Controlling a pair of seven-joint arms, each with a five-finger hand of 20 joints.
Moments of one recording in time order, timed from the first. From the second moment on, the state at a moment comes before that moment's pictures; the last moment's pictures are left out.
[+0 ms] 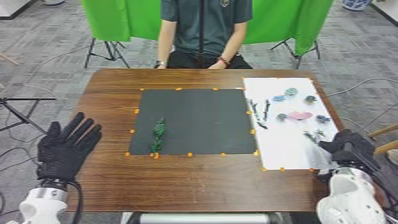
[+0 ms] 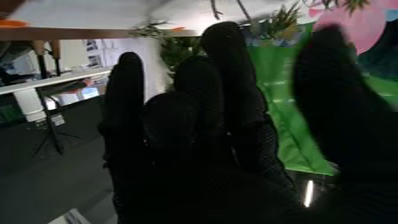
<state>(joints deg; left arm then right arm) 130.8 -55.3 -99.4 -118.9 11.1 5.9 16.8 -113.0 -45.7 79.9 -110.6 -137.0 21.7 51.3</state>
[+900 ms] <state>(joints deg) 130.5 -55.2 -98.9 -118.7 11.0 5.9 16.4 -114.1 -44.2 78.9 -116.2 -132.4 29.3 51.2</state>
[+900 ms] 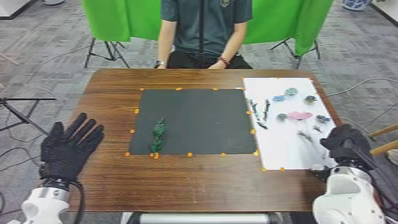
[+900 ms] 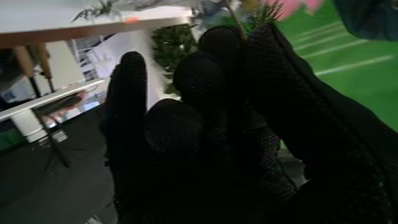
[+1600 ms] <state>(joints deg) 130.8 -54.7 -99.1 -118.8 11.0 6.3 15.8 -92.8 -48.8 59.0 -120.5 -125.4 33.7 47.6</state>
